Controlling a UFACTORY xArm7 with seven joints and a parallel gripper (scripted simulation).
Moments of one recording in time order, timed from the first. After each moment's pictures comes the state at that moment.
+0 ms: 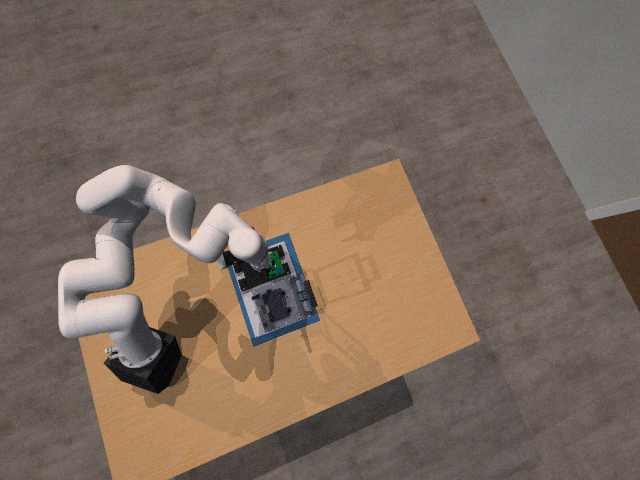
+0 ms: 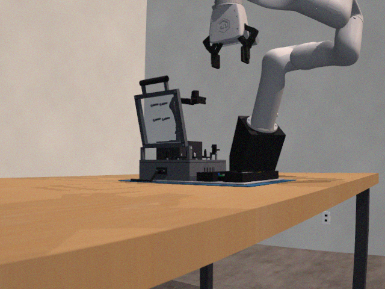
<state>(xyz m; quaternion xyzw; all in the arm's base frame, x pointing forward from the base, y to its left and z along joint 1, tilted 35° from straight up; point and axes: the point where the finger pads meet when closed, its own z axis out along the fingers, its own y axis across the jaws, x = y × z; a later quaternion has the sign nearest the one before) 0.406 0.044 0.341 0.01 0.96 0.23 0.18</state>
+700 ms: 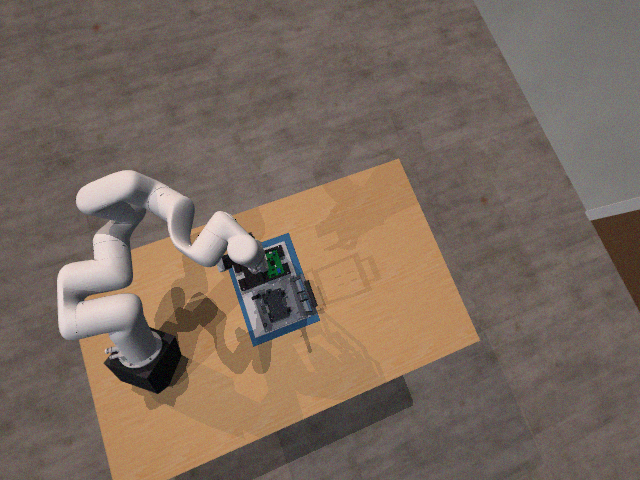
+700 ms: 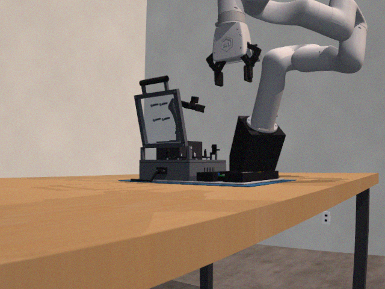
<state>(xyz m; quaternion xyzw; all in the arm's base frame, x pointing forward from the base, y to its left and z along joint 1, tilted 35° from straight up) 0.406 0.064 0.296 0.01 0.96 0.23 0.18</state>
